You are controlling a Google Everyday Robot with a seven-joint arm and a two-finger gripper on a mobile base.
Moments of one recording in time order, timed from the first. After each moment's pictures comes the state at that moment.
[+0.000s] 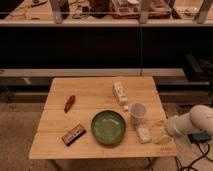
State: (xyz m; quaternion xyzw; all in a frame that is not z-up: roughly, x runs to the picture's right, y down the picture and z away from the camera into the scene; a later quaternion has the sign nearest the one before) arm 0.266 0.232 0.729 -0.28 -0.18 0.26 0.91
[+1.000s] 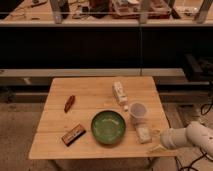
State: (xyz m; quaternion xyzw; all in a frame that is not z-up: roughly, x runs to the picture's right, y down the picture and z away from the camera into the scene) arm 0.257 0.284 0.779 -0.25 -0.23 0.26 0.90
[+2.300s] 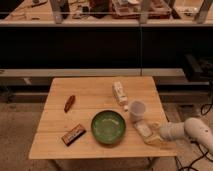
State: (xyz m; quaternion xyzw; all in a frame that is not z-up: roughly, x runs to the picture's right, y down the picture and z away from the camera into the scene) arm 0.269 0.260 0.826 -0.25 -0.25 0.32 0.88
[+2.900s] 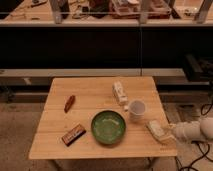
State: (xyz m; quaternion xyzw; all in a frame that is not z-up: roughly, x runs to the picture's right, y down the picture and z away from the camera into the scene) arm 0.355 0.244 0.796 -0.22 -0.20 0.36 0.88
